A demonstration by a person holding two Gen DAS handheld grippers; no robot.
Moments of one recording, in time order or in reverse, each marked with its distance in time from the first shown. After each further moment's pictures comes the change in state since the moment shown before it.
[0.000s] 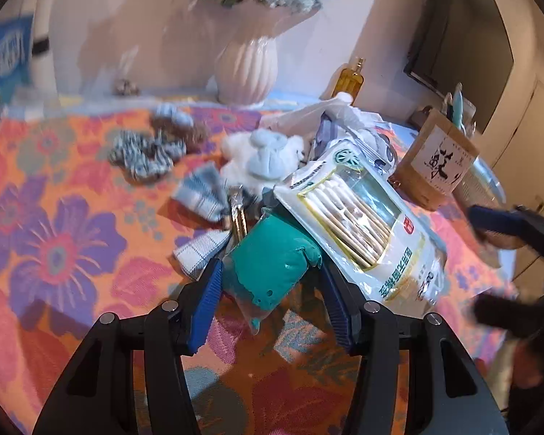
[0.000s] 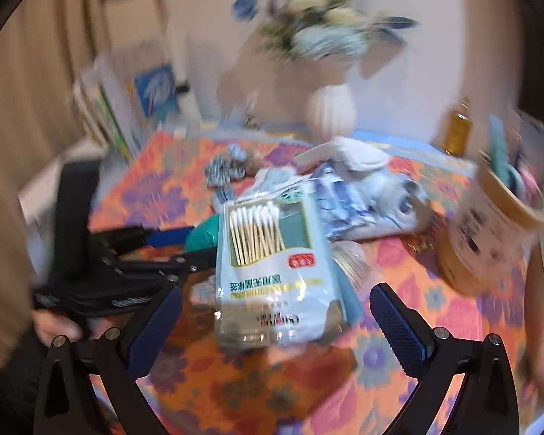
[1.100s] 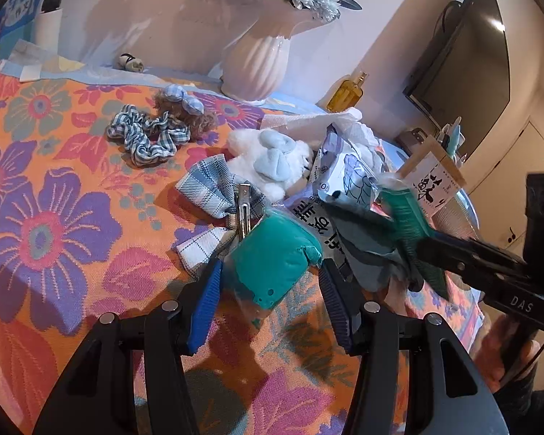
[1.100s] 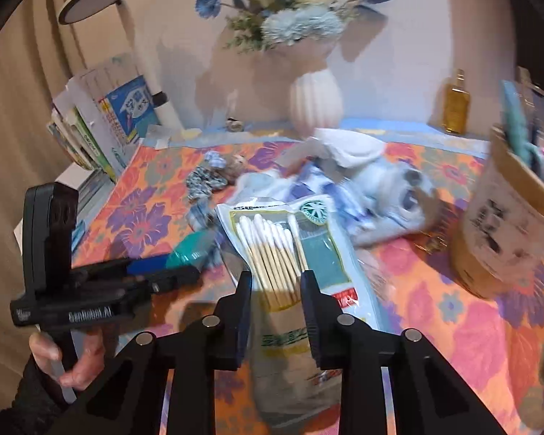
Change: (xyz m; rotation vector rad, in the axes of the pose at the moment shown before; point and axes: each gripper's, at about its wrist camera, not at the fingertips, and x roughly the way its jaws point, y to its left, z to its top) left arm 0.002 0.019 0.001 -0.097 -0.002 -0.105; right arm 0.005 -0.054 0.000 0.209 -0.004 0.045
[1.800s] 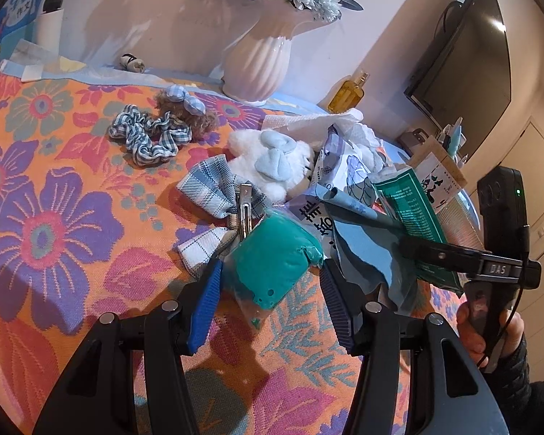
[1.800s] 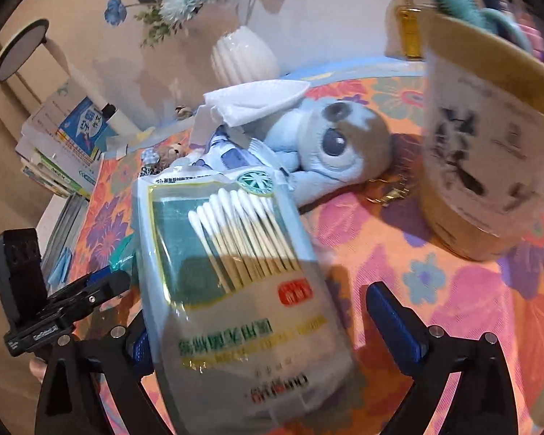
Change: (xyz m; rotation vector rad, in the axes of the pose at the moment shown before) left arm -0.001 -0.001 -0.001 0.003 -0.003 0.010; right arm 0.047 -0.053 0.016 0.180 0.112 0.097
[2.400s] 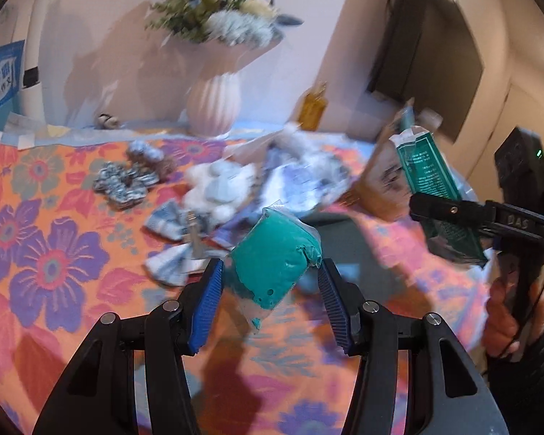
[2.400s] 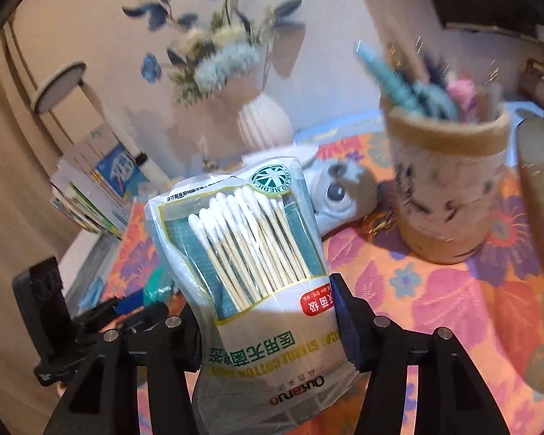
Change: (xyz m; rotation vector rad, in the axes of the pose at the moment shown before) left arm -0.036 -0.055 -0.014 0.172 -0.123 0.004; right arm -0.090 0.000 -0.032 0.046 -0.258 0.049
